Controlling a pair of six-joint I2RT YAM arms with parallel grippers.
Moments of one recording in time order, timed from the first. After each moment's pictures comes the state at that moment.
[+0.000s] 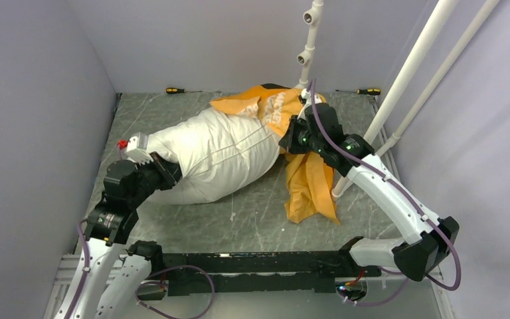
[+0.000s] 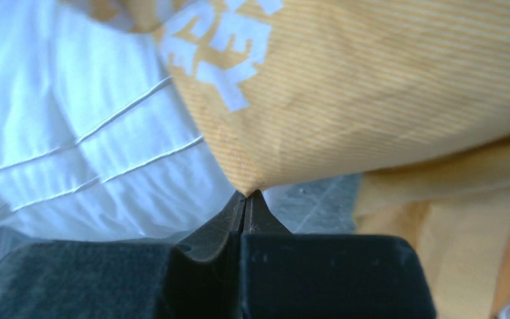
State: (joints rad) left arm -0.24 0.54 0.72 -0.47 0.23 -0.66; right arm 0.60 1.25 1.26 -0.60 0.03 0.51
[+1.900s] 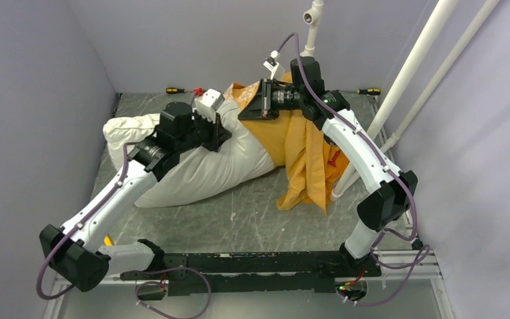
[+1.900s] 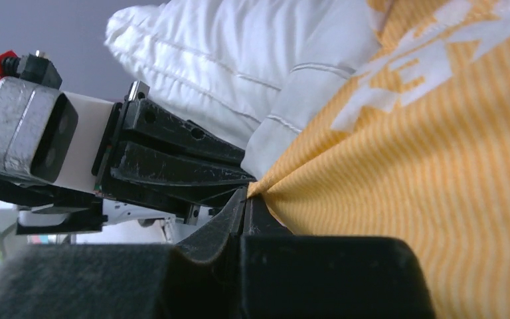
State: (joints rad) left arm -0.55 1.24 1.22 -0.37 0.24 -0.13; right arm 0.50 1.68 1.80 -0.55 -0.75 0.66
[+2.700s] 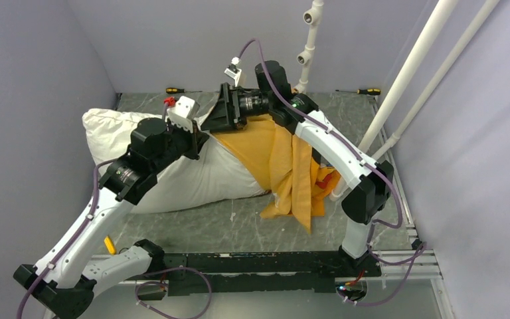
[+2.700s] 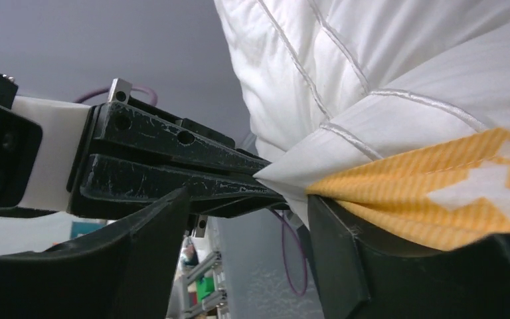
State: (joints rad) left arm -0.55 0.97 1.16 -0.41 0.04 -0.13; right arm 0.69 1.81 1.90 -0.38 -0.86 0.81
